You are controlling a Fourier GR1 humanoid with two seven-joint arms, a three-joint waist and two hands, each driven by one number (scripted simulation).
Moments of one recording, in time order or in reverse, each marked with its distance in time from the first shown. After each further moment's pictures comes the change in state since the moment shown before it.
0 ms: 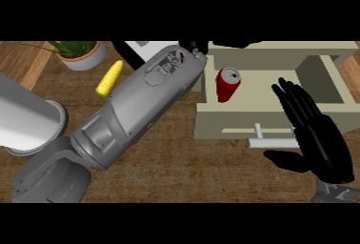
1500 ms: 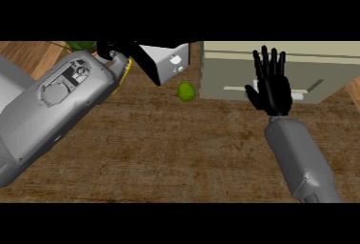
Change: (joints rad) left arm 0.295 0.413 -0.023 -0.606 -0.143 -0.029 0.347; right arm -0.564 0.105 -0.197 1.093 0.222 -0.671 -0.129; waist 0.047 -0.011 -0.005
